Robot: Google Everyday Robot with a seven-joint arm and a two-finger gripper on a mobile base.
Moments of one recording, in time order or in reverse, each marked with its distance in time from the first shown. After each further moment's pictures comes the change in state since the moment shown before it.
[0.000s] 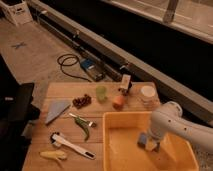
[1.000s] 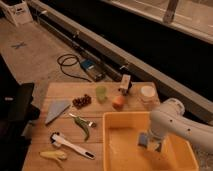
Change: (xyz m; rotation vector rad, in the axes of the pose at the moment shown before) arm -0.001 0.022 -0.047 0.025 0.025 -0.101
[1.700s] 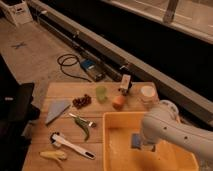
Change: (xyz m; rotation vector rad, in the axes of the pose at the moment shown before) arm -0.022 0.020 -0.023 0.055 -0.019 -0.098
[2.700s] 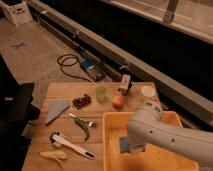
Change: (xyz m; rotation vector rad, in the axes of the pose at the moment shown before) arm -0.075 0.033 -0.032 0.025 -0.010 -0.285
